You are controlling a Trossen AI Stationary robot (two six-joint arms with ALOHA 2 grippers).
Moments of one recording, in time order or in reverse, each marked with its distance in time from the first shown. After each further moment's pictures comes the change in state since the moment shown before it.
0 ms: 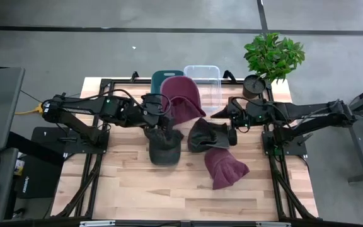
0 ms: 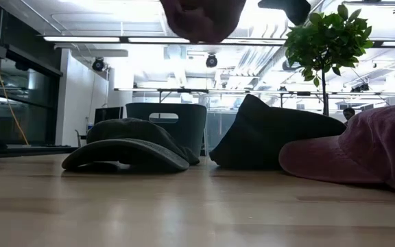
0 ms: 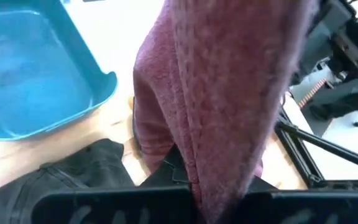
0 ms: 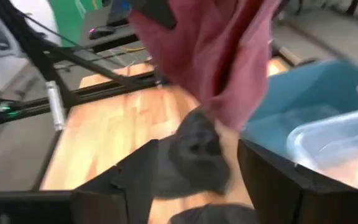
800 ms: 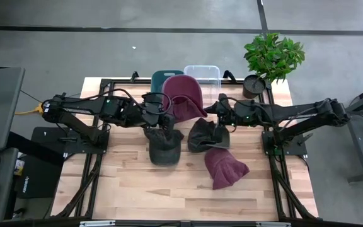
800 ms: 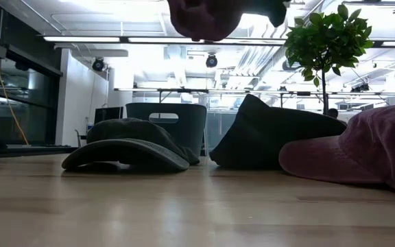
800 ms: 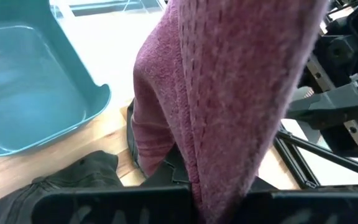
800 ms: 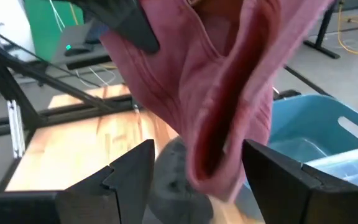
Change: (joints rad) left arm 0.000 0.000 0.000 0.044 -0.028 0.030; right arm -0.012 0.157 0.017 0.225 0.079 -0.074
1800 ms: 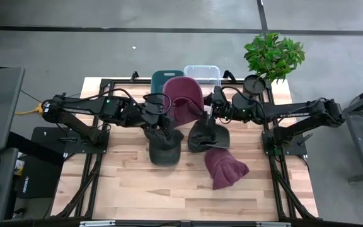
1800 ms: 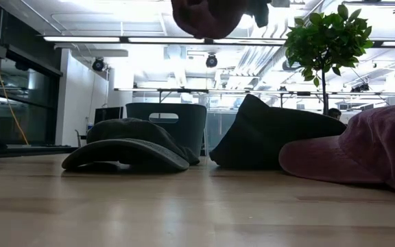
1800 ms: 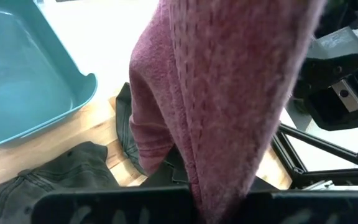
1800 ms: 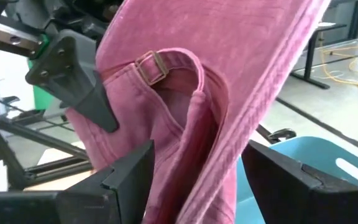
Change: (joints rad) left arm 0.000 0.000 0.000 0.017 0.061 0.007; right arm -0.084 0.077 0.001 0.254 -0.027 0.004
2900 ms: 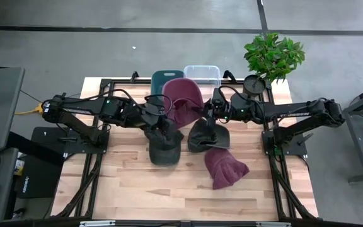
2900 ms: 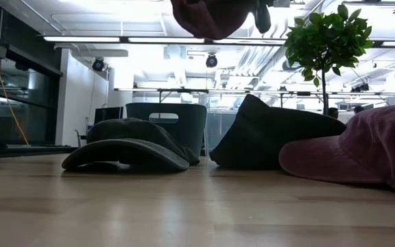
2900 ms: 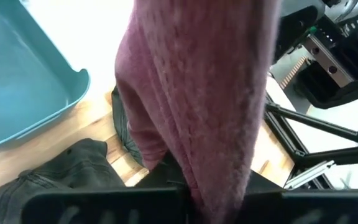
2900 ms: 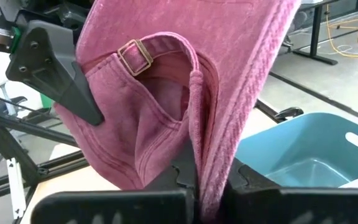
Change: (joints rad) left arm 0.000 0.000 0.000 -0.001 0.038 0.065; right arm 0.000 -0.002 0.000 -0.057 -0.020 0.088
